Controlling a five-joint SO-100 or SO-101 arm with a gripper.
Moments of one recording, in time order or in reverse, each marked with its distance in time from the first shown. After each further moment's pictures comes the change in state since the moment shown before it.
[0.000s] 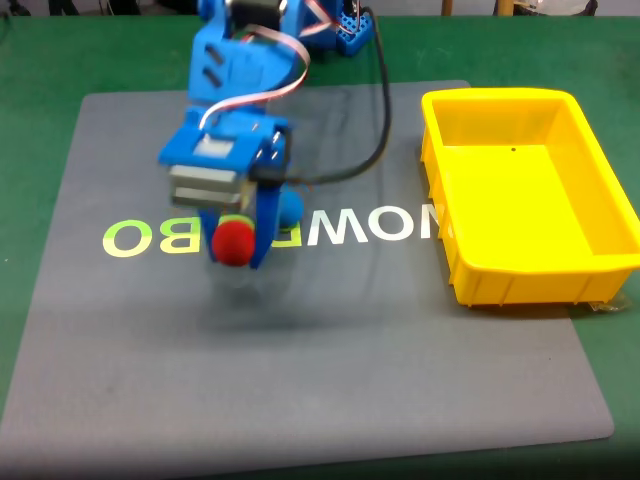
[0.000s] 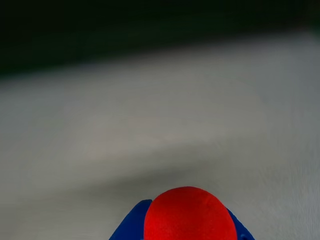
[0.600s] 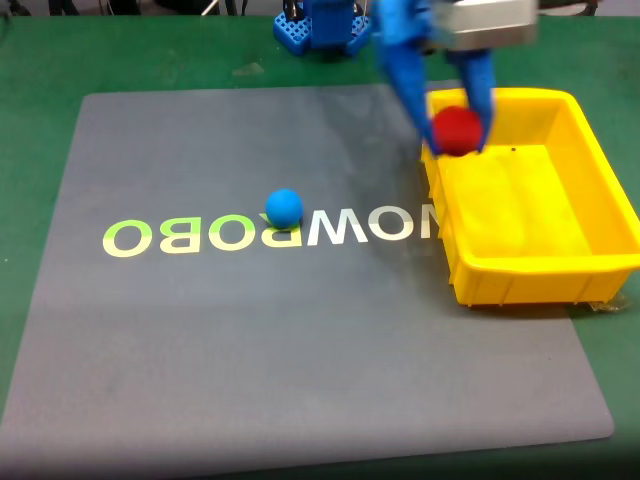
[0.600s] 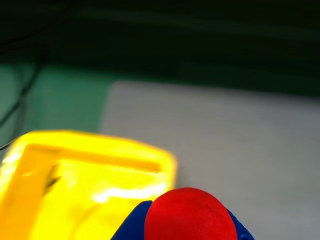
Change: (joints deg) arm -24.1 24.3 15.3 4.9 3.7
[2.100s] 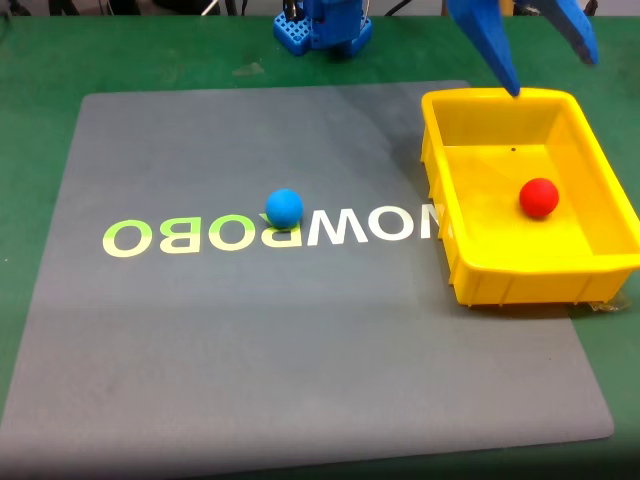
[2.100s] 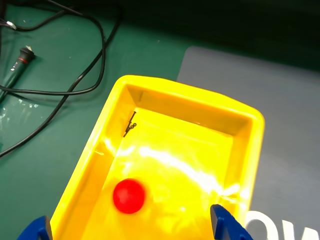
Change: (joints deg) arm -9.5 19.2 18.9 2.0 0.4
